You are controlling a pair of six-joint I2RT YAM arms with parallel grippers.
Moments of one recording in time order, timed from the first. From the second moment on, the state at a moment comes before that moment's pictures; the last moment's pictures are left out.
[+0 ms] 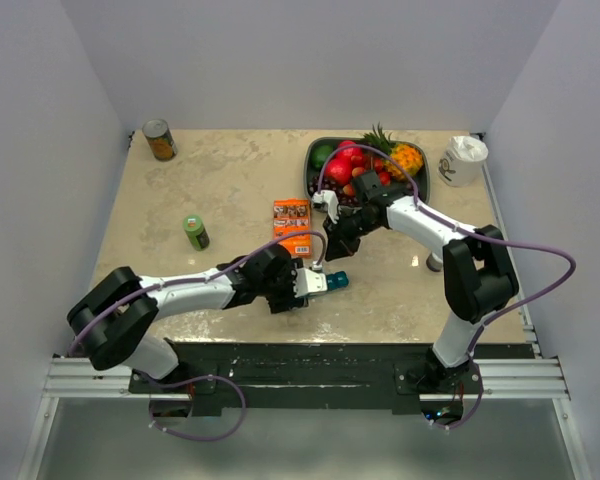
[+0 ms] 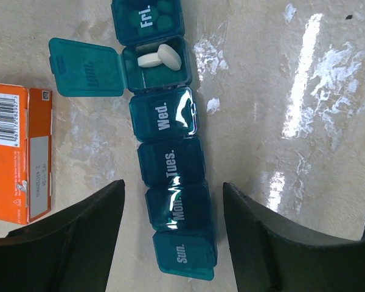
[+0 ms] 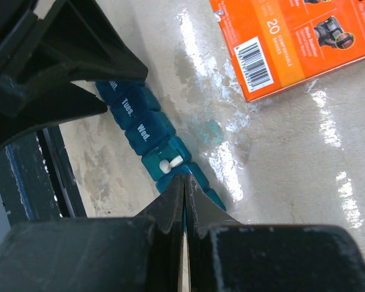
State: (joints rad) left arm -0.87 1.46 0.68 -0.07 0.19 0.55; right arm 0.44 1.76 1.24 -0.67 -0.74 -0.49
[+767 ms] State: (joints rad) left arm -0.88 1.56 0.75 -0.10 0.16 0.54; right arm 0.47 1.88 1.26 -0.69 -0.80 -0.50
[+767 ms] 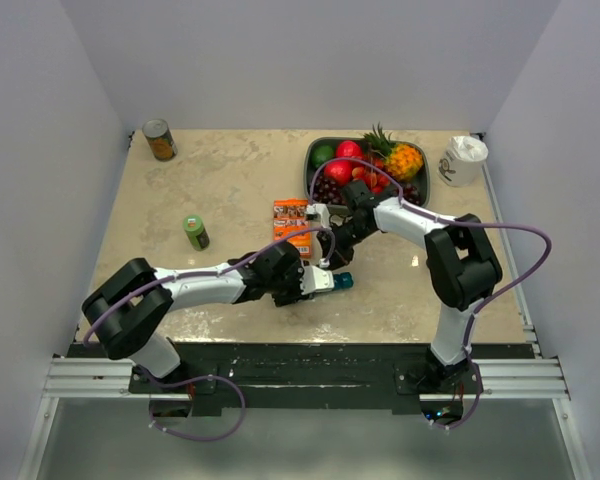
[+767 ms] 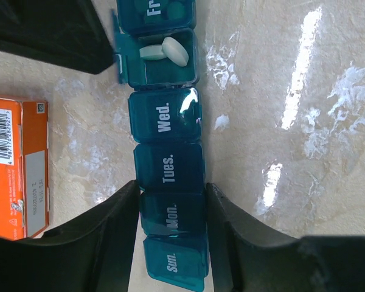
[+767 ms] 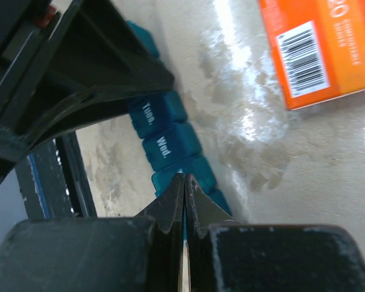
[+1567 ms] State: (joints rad) left arm -0.88 1.57 0.76 -0.09 0.16 0.47; right arm 0.50 1.80 1.20 -0.85 -0.86 -0.63
